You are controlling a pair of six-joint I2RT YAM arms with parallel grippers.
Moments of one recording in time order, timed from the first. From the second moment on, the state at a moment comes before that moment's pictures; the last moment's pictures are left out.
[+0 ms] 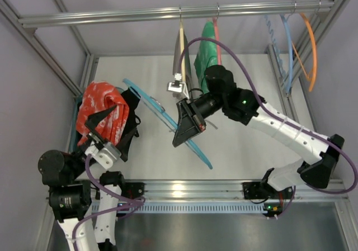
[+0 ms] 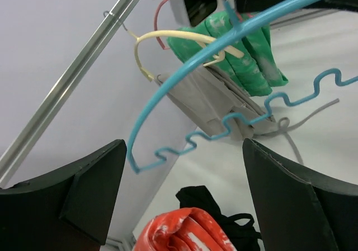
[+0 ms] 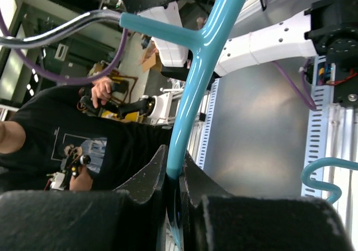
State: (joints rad) left arm 0.11 0.33 1.08 -0.52 0.92 0.56; right arm 0.92 1.38 1.46 -0.37 -1.19 0.72
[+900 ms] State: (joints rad) left arm 0.18 0.29 1.00 -0.54 1.11 1.00; right arm 1.10 1.54 1.55 -0.37 -1.17 0.74
